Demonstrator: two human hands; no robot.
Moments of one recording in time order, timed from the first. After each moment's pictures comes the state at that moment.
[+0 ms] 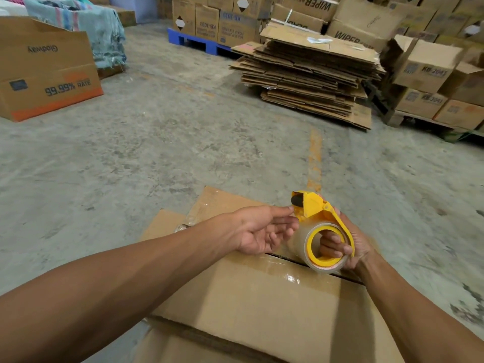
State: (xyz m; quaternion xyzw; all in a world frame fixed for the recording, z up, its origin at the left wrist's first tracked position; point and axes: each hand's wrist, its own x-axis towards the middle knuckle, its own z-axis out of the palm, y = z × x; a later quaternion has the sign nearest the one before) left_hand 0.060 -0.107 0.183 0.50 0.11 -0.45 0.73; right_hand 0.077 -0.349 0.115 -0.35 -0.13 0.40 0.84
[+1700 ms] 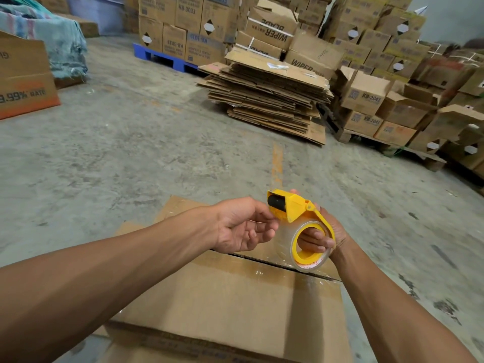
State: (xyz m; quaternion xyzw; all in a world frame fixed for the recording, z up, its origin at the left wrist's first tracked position) left_hand 0.022 -0.119 0.247 0.54 0.06 -0.45 0.70; right_hand 0.042 -0.359 0.187 -0.44 -0.13 0.39 0.80
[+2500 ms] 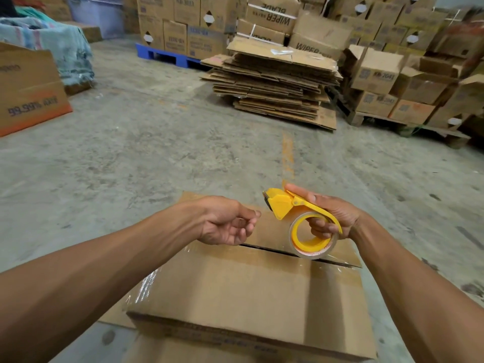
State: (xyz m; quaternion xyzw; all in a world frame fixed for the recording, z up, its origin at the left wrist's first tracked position) left_hand 0.036 -0.082 0.224 0.58 0.09 -0.45 0.67; right_hand 0.039 -0.347 0.219 -0.59 -0.08 0.32 0.73
